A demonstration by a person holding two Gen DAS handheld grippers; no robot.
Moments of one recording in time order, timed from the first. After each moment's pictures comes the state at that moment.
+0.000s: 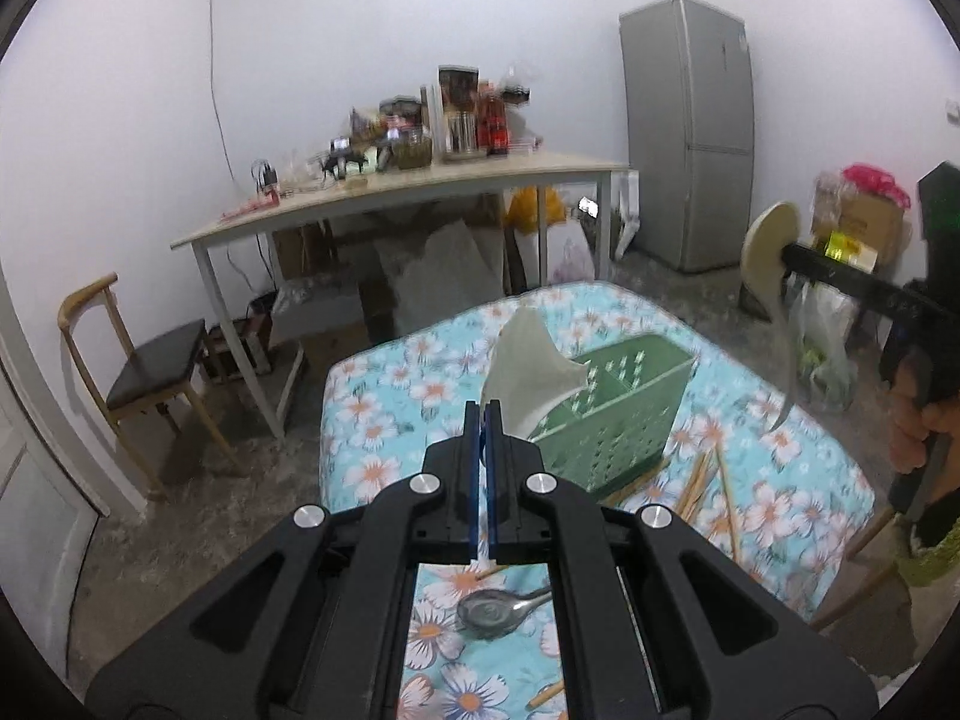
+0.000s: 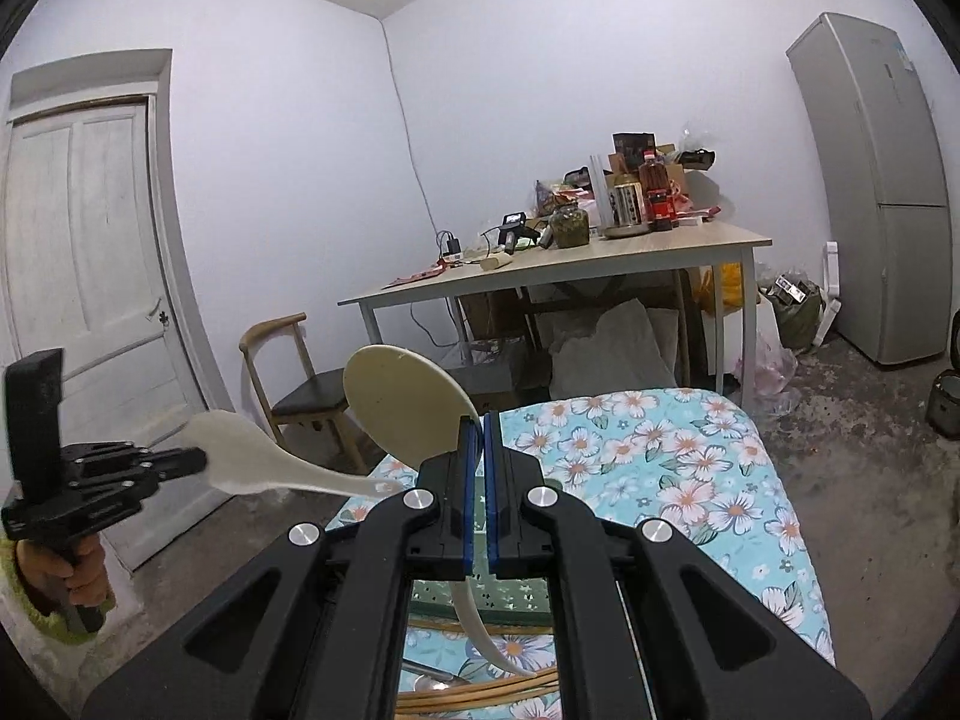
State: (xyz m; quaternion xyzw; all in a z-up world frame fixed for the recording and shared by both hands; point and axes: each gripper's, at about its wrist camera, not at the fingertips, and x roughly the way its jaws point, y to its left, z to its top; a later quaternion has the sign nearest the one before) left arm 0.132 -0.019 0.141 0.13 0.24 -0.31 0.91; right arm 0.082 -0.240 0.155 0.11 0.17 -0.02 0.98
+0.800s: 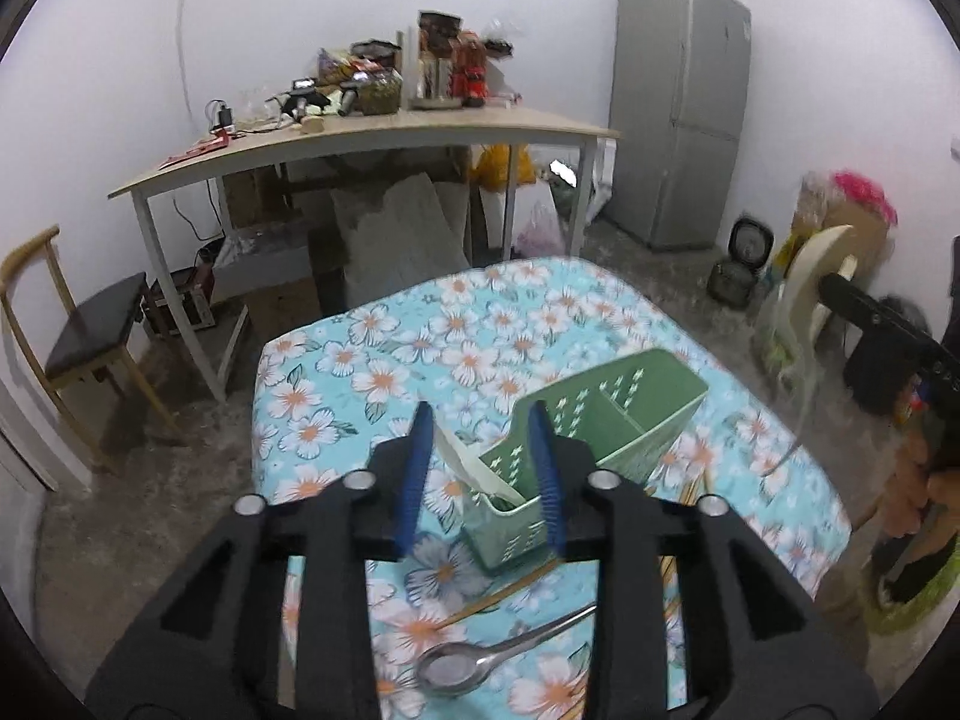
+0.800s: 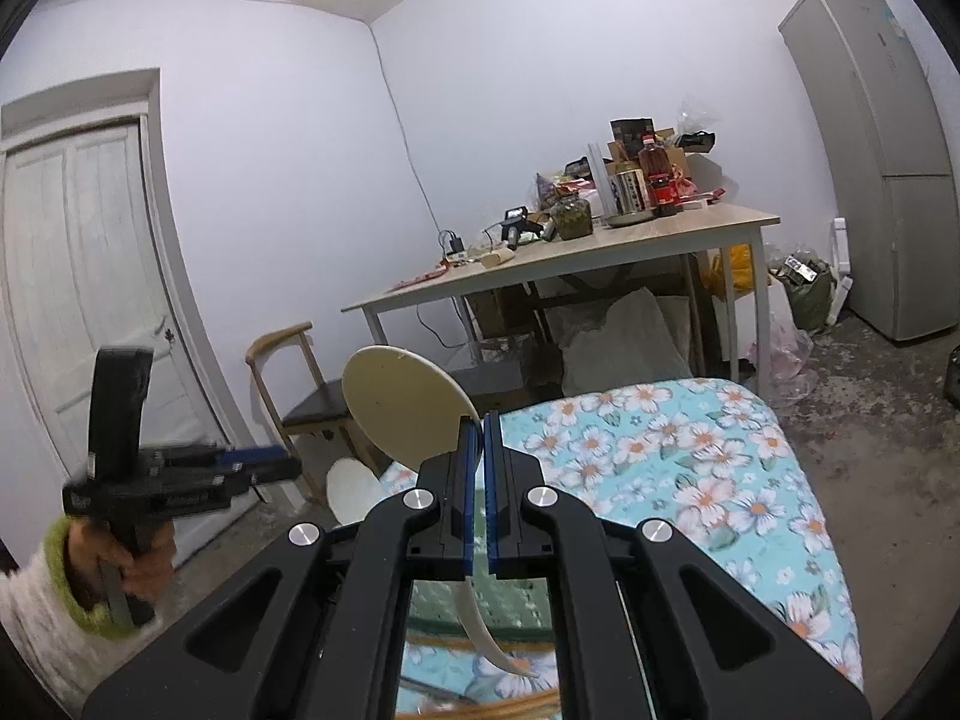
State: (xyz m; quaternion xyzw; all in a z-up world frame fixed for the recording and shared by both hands) left arm 0.206 -0.055 0.124 0.08 0.30 -0.36 0.88; right arm 0.112 -0.258 0.147 0.15 0.16 0.00 0.98
